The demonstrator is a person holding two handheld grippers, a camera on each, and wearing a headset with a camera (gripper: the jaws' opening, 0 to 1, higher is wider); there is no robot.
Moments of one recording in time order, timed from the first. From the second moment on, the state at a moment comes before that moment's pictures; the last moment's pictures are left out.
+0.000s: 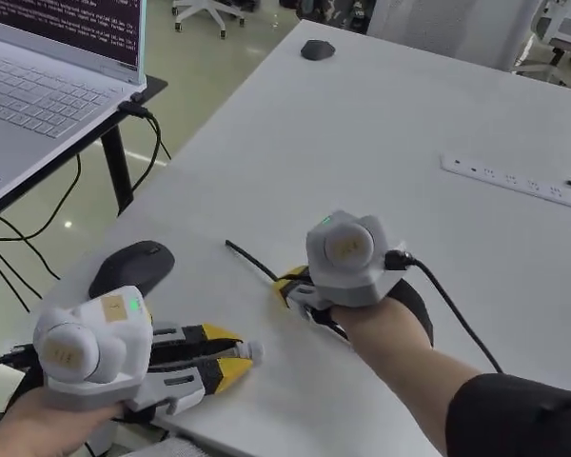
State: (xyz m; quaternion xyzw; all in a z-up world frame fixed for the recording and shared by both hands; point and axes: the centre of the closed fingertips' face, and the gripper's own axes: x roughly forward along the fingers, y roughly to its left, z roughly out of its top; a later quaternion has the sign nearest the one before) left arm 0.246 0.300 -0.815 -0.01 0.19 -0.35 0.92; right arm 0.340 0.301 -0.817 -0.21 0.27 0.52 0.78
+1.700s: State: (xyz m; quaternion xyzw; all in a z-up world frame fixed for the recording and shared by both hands) left arm 0.271 0.273 -0.772 -0.08 0.26 -0.29 0.92; right arm 0.352 0.112 -0.793 -0.07 0.43 0.35 0.83
